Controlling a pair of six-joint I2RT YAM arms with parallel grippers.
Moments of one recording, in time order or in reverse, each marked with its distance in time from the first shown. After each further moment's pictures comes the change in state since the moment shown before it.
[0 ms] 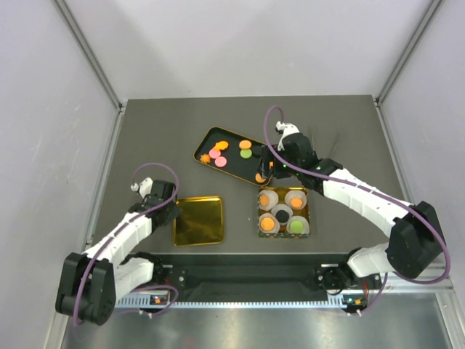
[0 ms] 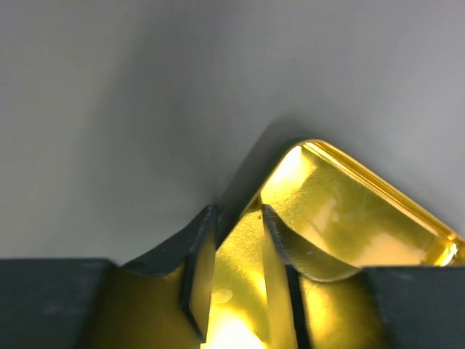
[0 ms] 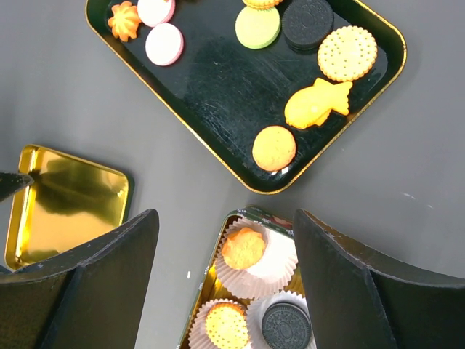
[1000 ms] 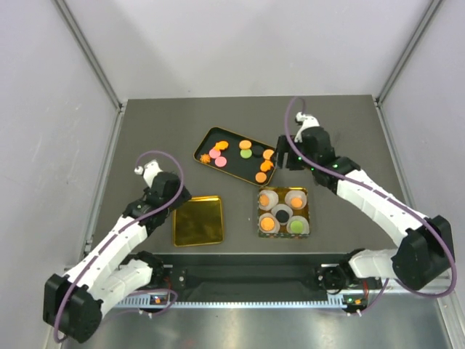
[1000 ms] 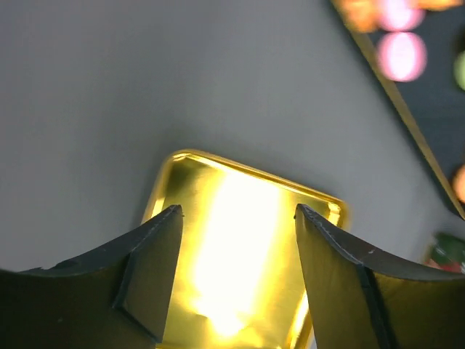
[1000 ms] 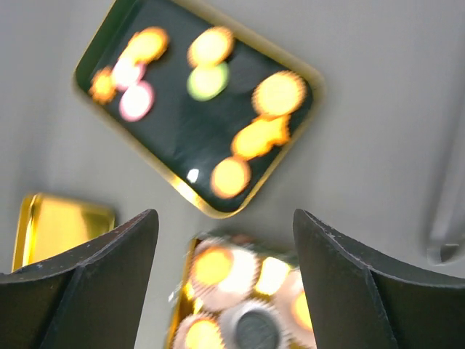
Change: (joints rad) left arm -0.223 -0.156 0.175 -0.061 -0.121 0.088; right arm -0.169 -0.098 -0.009 -0.001 -0.013 -0.011
